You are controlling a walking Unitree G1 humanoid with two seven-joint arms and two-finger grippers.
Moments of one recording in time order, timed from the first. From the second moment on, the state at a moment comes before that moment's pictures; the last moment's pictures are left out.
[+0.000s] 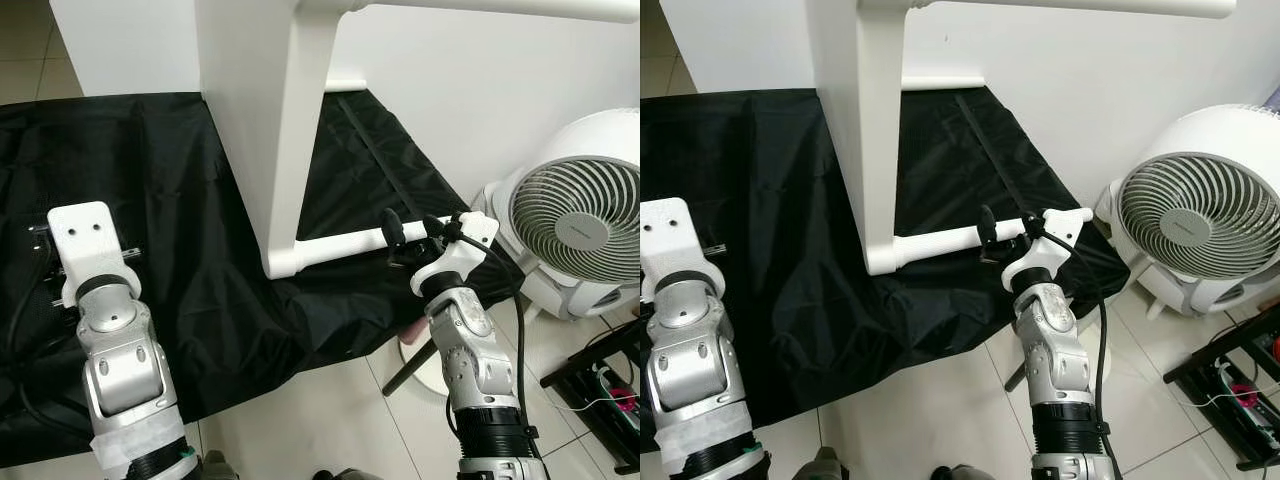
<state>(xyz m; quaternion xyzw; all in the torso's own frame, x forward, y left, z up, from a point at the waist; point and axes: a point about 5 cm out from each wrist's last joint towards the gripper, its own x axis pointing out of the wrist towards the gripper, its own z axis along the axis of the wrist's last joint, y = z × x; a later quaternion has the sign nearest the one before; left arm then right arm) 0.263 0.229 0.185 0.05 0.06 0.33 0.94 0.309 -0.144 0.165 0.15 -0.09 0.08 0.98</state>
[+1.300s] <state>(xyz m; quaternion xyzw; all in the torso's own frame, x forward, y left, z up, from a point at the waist) 0.234 0.146 0.176 -0.01 -0.10 -0.10 0.99 0.307 -0.146 0.163 0.11 -0.09 0.11 0.98</state>
